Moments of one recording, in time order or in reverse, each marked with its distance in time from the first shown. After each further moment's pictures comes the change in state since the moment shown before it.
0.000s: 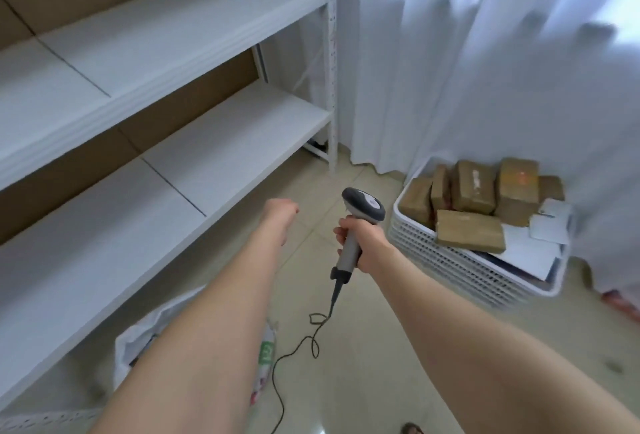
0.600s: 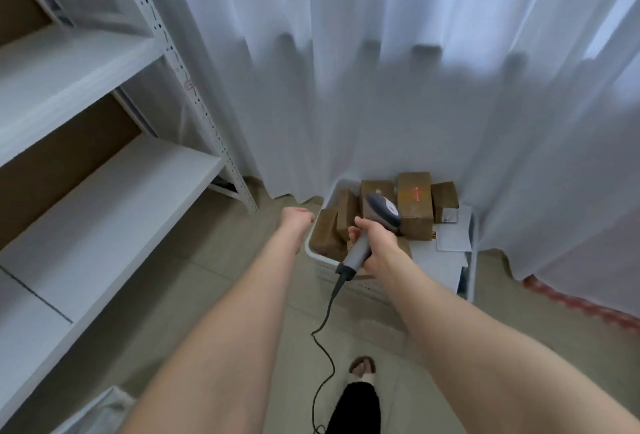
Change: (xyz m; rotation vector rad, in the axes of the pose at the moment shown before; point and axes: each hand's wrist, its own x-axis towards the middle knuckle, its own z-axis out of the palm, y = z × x) left_hand -0.010 0.134 0.343 0.161 -0.251 0.147; right_hand 0.094 -0.183 -0.273 0.461 0.184 -0.005
